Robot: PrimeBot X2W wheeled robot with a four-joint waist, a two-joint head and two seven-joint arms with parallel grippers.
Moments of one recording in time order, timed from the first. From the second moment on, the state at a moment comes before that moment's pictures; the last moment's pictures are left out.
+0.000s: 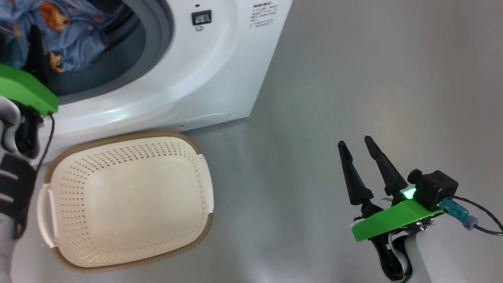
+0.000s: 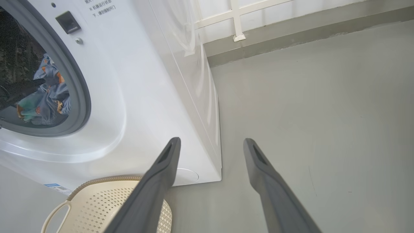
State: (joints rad) left arm -1.10 0.35 -0.52 1.03 -0.85 -0.13 -0.25; right arm -0.27 -0.06 0.14 0.21 0.38 0.13 -0.26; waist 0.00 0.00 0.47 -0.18
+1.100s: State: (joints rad) left arm -0.31 0.16 -0.04 0.50 -0.39 -0.13 -0.26; right arm -0.10 -0.19 0.12 0.26 0.39 0.13 -0.26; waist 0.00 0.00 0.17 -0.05
